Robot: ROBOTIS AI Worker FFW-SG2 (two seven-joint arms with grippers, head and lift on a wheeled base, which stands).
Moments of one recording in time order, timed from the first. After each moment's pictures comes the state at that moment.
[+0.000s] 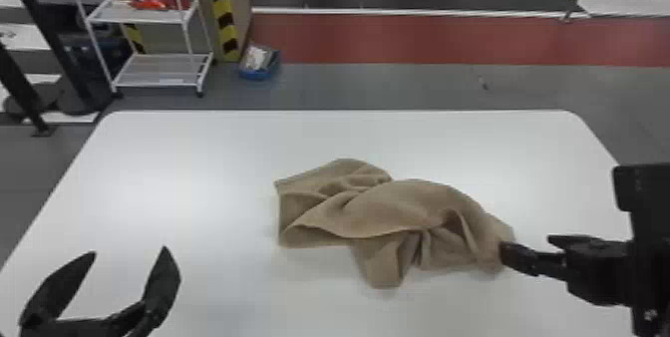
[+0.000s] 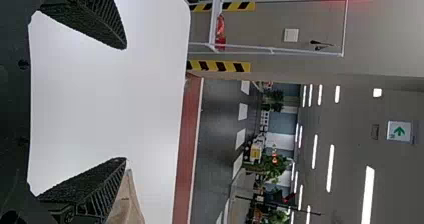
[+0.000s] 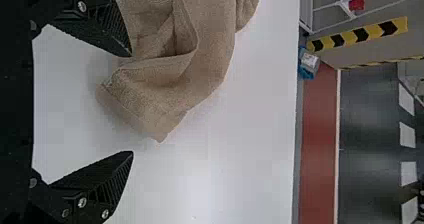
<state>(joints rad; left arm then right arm) 0.88 0.00 0.14 -2.38 0.17 0.13 -0.06 0.22 -0.02 -0.16 -2.39 0.59 1.33 0.90</state>
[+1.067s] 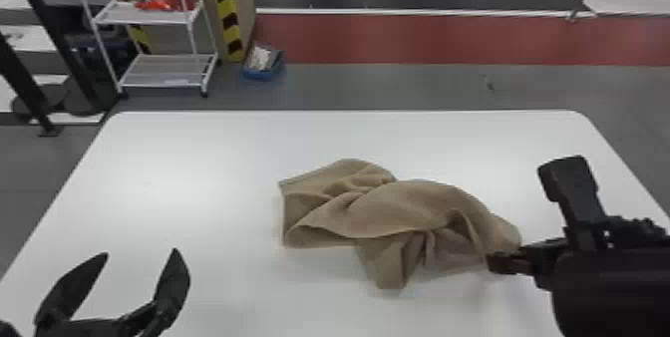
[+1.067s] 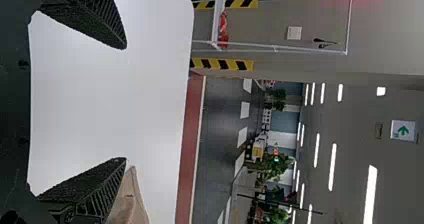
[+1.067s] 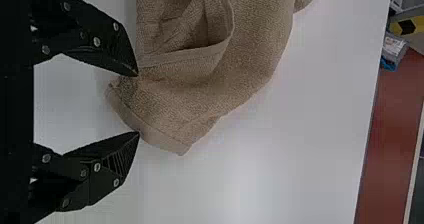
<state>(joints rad) 0.88 0.00 0.13 -2.38 0.16 0.13 -0.06 0.06 -0.09 0.08 -2.15 0.86 1.47 0.95</state>
